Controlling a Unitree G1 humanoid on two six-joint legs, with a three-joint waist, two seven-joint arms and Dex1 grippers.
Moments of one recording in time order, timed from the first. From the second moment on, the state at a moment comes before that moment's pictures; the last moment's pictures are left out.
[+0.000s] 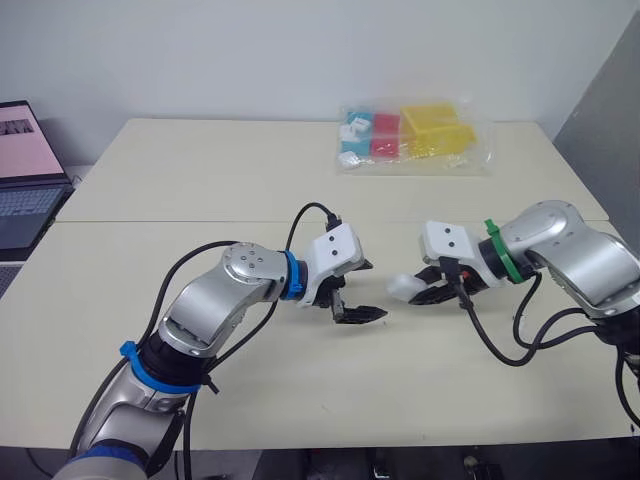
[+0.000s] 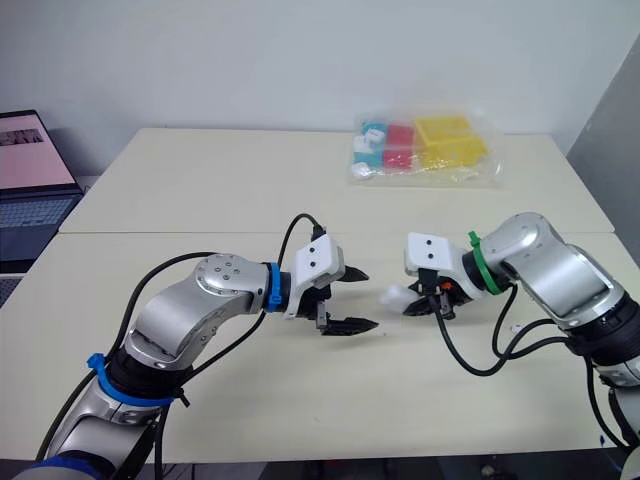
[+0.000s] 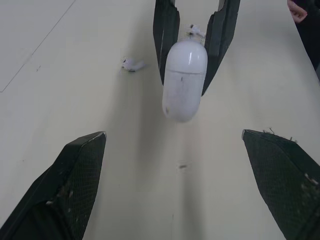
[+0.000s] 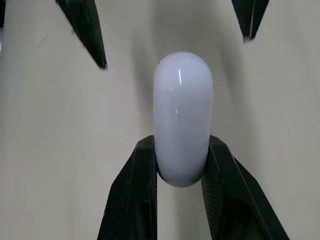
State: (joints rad) left arm -0.64 0.53 -0.35 -0.35 -0.35 0.85 -0.91; right arm -0.84 -0.94 0.50 -0.22 0.30 0.73 1.28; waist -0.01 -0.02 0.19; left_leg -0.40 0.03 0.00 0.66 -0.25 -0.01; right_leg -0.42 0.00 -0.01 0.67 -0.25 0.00
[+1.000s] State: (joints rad) left arm -0.69 0.48 -0.39 -0.30 -0.33 0.83 -0.90; right arm -0.84 -0.88 0.49 -0.23 0.21 0.71 1.31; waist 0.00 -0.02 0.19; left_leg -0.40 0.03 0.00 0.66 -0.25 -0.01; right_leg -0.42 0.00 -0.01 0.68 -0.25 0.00
